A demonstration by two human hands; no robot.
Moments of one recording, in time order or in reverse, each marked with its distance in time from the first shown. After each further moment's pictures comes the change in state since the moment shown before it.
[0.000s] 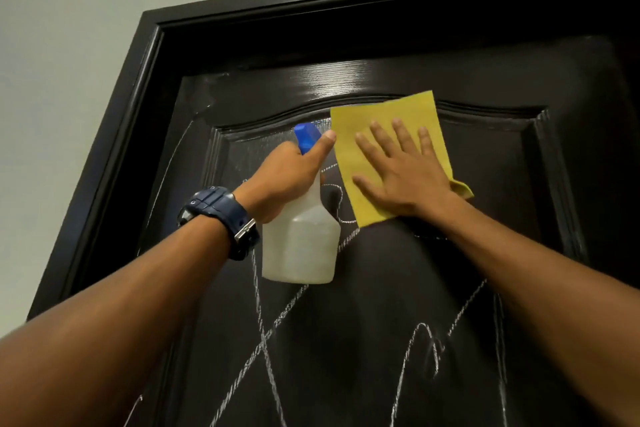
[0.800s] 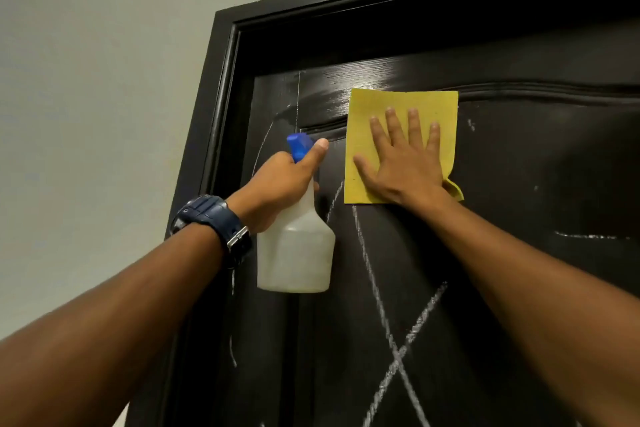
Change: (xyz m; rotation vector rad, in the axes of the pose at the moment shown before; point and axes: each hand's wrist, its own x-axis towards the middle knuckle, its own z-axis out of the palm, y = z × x) left_hand 0.018 -0.105 -0.144 0.009 -0.019 -0.078; right_hand 0.082 -0.165 0.009 0.082 0.013 0.227
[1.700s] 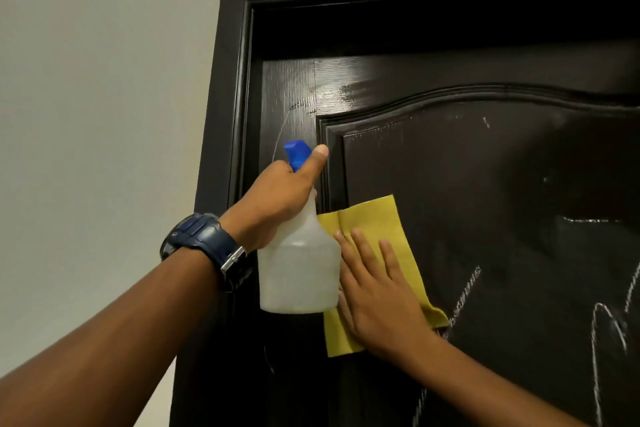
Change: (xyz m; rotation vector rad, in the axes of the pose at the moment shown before) left_hand 0.004 -0.062 -0.056 -0.138 -0.142 0.037; right_hand -0.170 -0.127 0.071 -0.075 -0.067 -0.265
